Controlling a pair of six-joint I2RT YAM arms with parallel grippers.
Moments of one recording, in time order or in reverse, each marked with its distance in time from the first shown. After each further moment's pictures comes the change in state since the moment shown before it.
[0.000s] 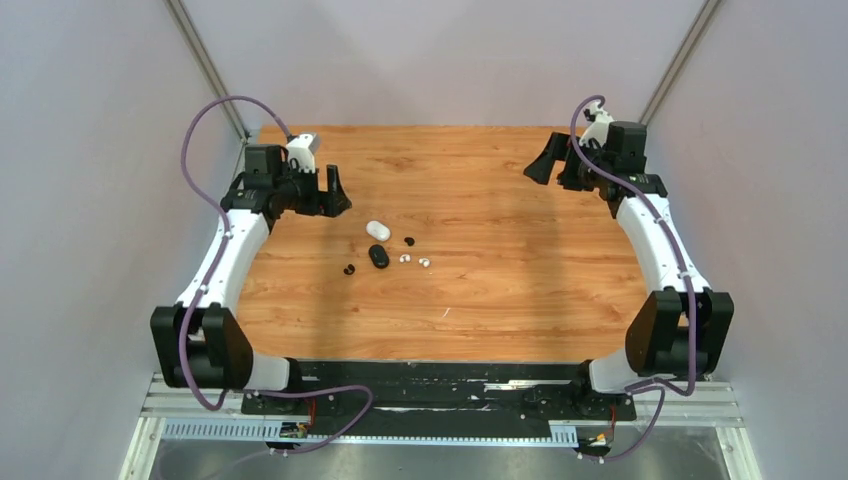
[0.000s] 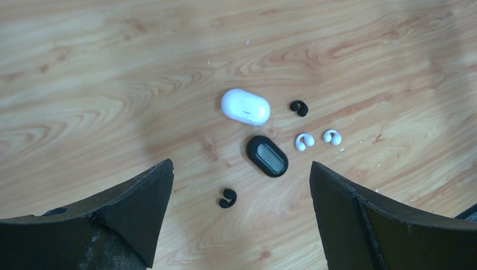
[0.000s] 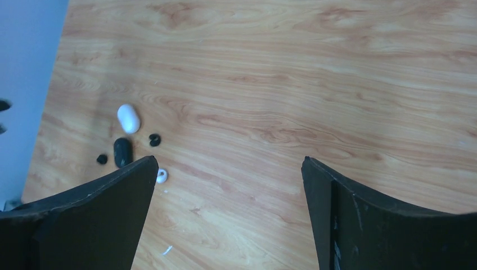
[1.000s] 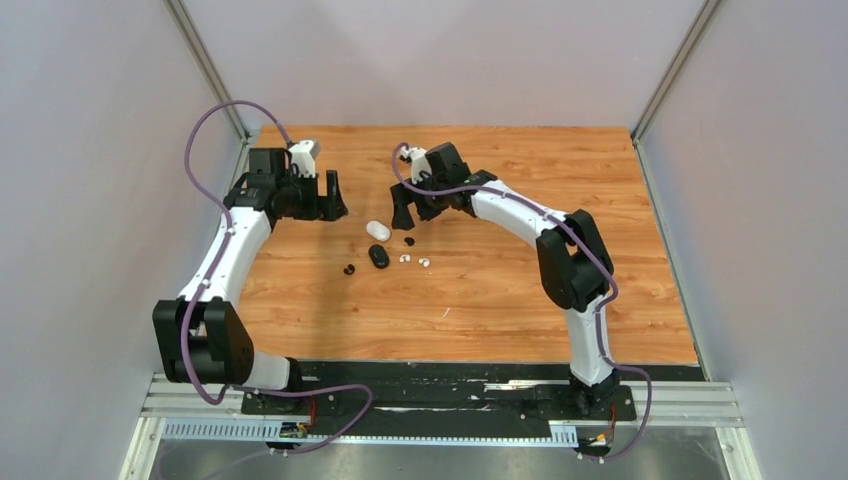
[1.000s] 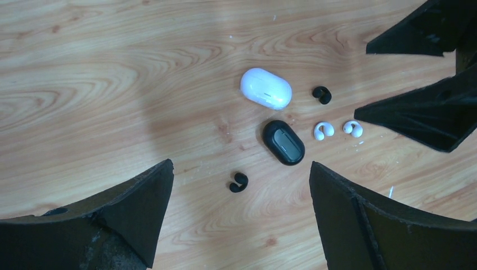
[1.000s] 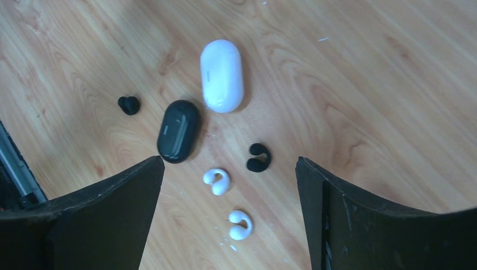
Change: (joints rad) left arm 0.000 0.076 0.002 -0.064 -0.075 -0.016; right arm 0.634 0.625 0.372 0.056 0.045 -0.148
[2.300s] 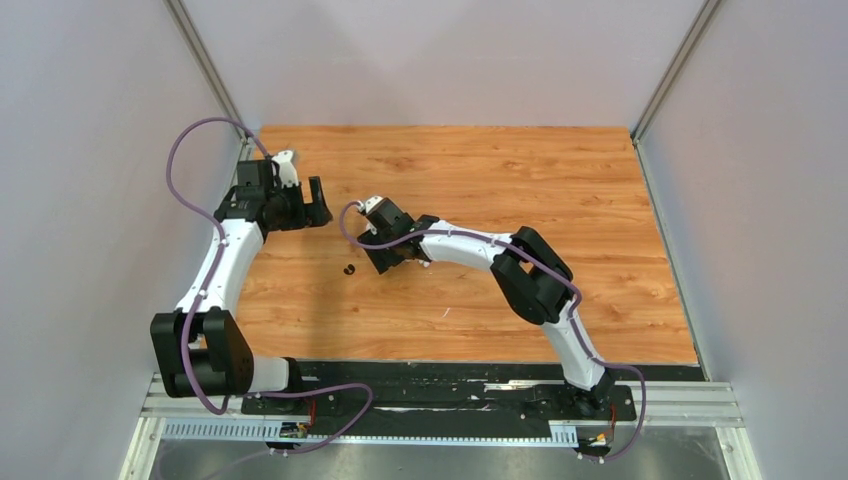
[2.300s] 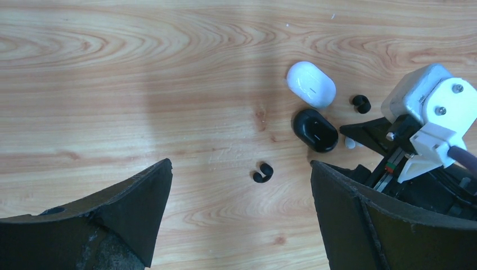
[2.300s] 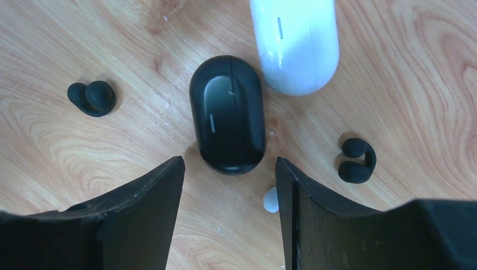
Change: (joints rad) left arm 0.076 -0.074 -0.096 0.015 -0.113 -0.087; right arm 0.303 0.126 -0.010 -0.018 0.468 0.101
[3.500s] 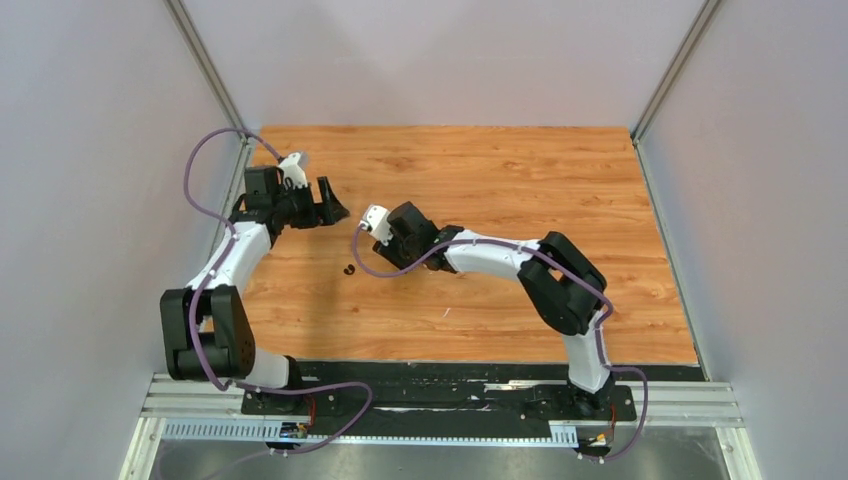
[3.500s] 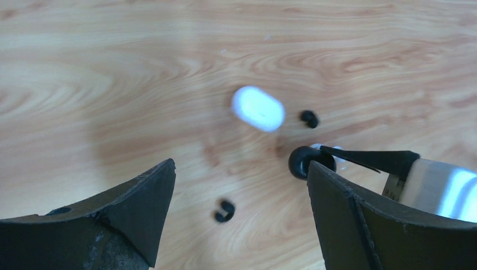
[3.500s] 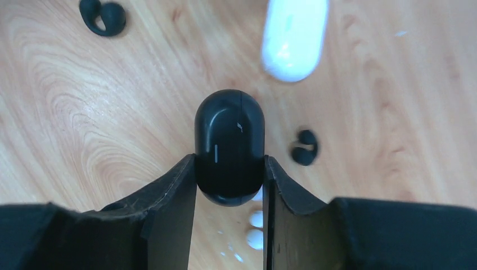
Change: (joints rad) left arm 0.013 0.053 -0.111 0.257 0.189 -0.046; right arm -0.006 -0.167 -0.286 0.241 -0.038 -0.396
